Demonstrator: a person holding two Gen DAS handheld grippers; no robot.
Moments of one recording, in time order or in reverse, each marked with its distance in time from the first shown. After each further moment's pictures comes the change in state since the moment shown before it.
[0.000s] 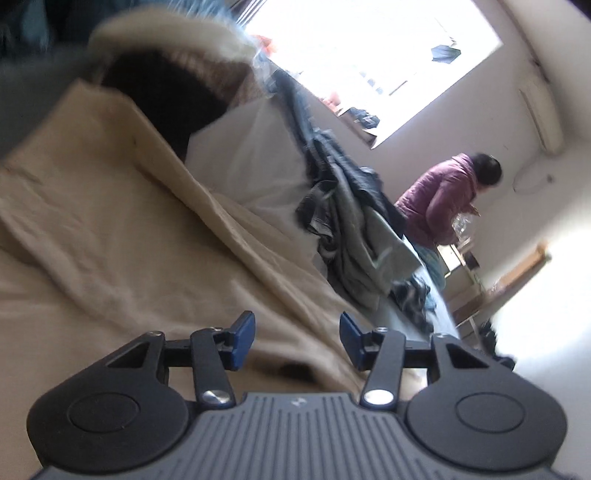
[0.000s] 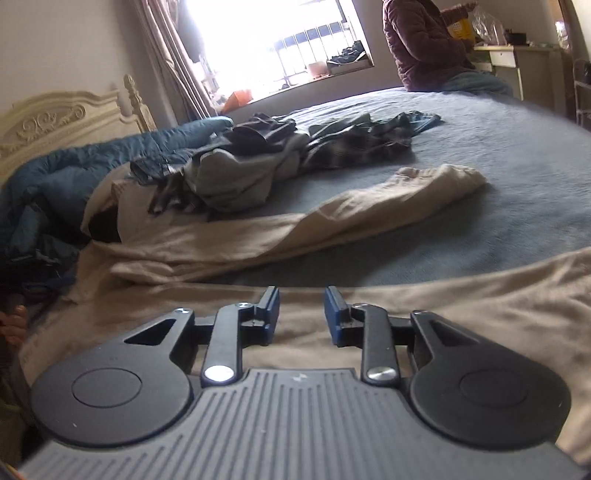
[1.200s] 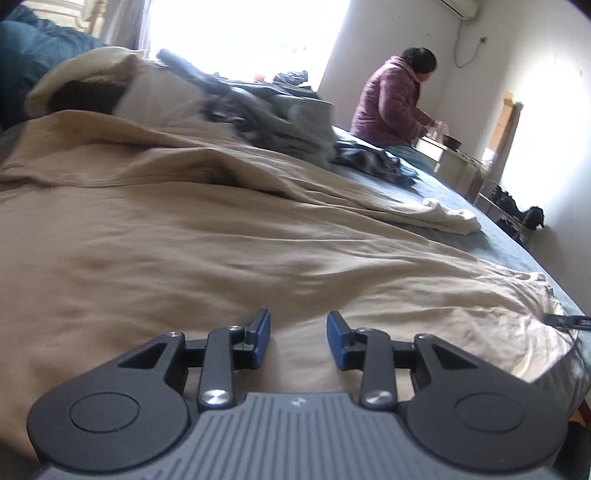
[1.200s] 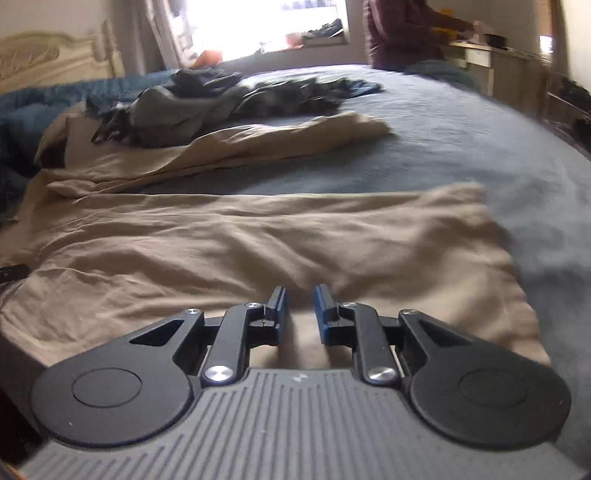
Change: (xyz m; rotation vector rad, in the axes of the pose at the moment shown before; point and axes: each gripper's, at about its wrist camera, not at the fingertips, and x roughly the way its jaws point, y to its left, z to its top) left arm -0.063 -0.053 -0.205 0.517 0.007 0.101; right arm -0.046 -0.094 -0.060 -0.118 0.076 -0.187
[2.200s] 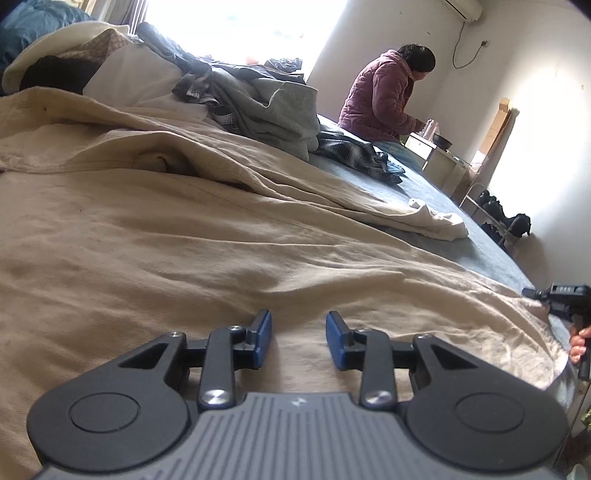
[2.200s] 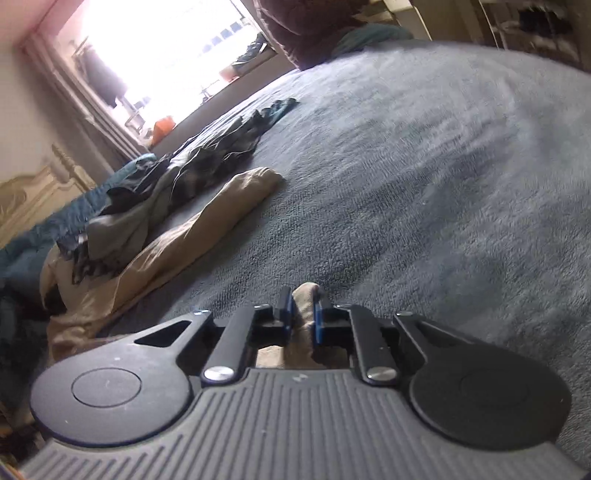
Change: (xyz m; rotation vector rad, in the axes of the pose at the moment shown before) left arm 0.042 -0.034 0.014 -0.035 0.044 -0.075; right arm 0.034 -0.122 0.054 0.362 -0.037 0.094
